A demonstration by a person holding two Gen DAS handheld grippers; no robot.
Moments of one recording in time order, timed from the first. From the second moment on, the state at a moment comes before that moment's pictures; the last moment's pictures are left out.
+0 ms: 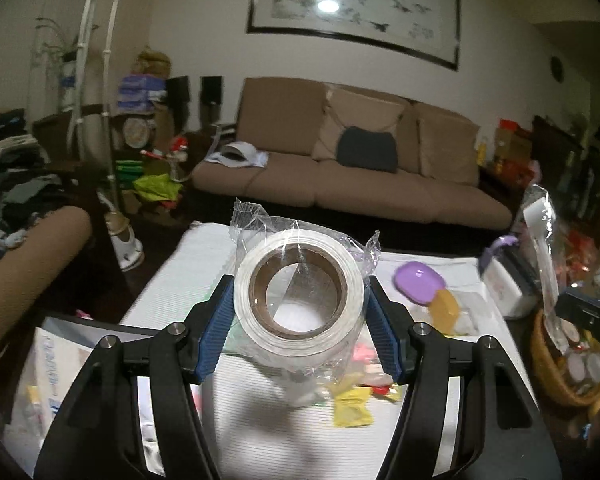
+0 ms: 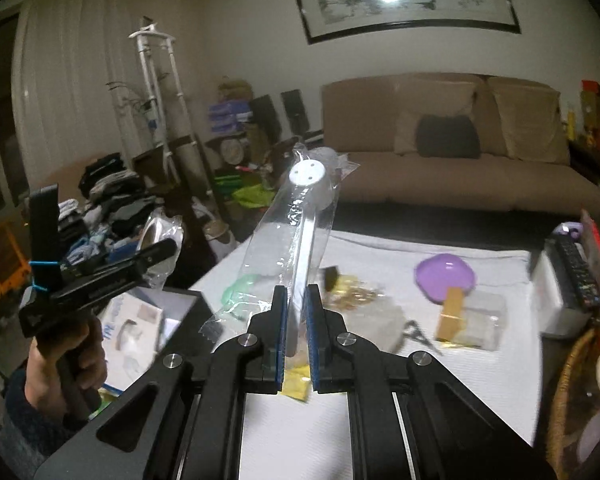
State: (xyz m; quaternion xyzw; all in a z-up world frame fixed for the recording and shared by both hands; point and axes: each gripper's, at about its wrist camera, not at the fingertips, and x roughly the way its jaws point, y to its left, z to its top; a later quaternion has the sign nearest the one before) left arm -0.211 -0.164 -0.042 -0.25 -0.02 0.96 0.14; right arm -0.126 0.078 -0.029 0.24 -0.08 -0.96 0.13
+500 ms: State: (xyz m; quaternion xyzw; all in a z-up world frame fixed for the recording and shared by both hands) left arm -0.222 -0.305 -0.044 -0.28 -0.03 0.96 -0.04; right arm -0.185 -0.068 -0.041 0.26 -0.07 -0.93 0.24
